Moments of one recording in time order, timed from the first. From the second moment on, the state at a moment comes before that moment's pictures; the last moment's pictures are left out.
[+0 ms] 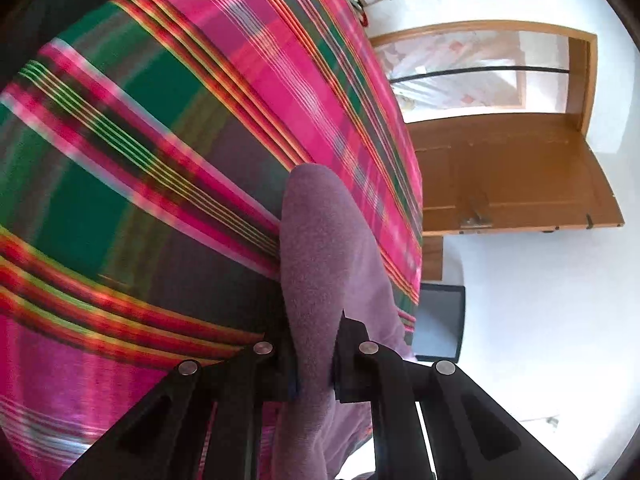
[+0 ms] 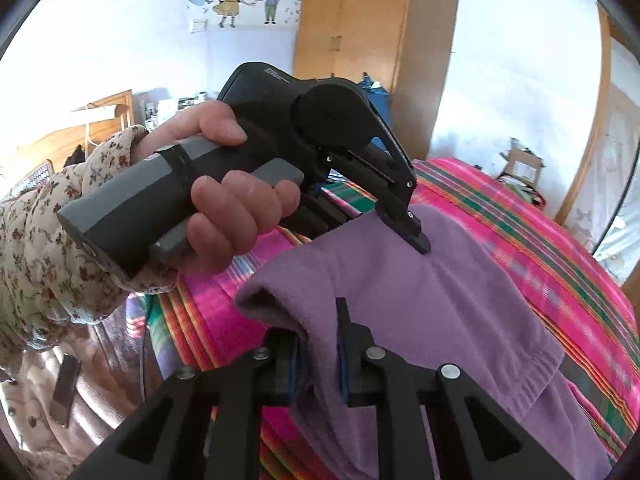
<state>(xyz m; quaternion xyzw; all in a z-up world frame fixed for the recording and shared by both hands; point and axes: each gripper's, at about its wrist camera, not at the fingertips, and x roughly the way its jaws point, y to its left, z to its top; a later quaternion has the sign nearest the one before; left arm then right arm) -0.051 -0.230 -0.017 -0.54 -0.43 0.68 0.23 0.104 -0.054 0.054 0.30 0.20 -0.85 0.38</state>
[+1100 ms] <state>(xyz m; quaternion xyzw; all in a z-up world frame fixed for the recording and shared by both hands) -0.009 -0.241 0.015 -0.53 -0.35 0.76 0.13 0.062 -0.017 0.057 0.32 0.15 -0.85 0.38</state>
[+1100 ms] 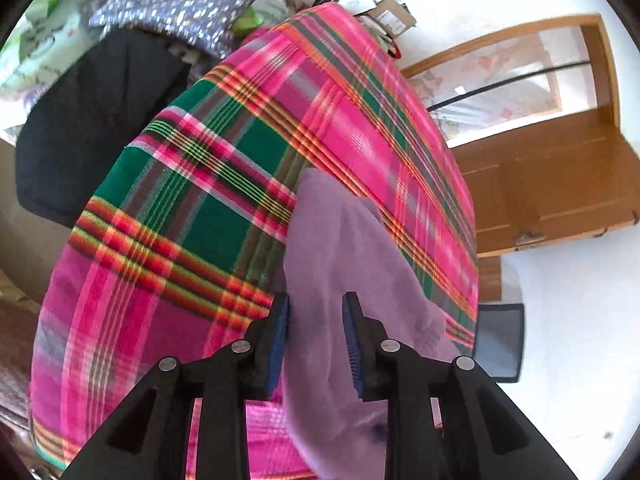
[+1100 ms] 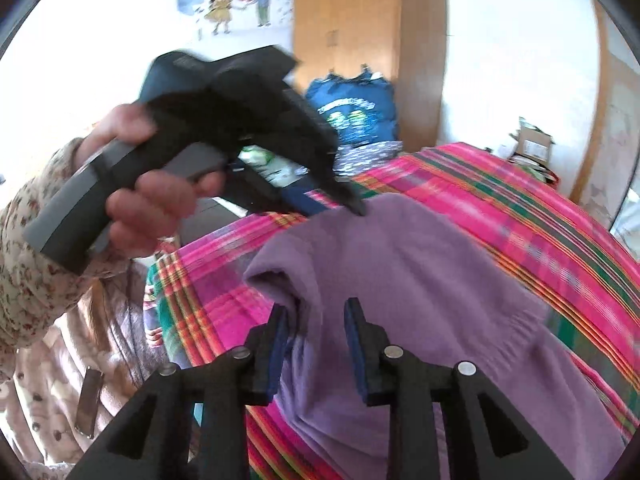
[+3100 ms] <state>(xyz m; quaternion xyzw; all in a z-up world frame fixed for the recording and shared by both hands) 0.070 0.078 0.008 -0.59 -0.06 0.72 0.37 0.089 0.449 0.072 0.36 -0.05 -0.93 -0.10</state>
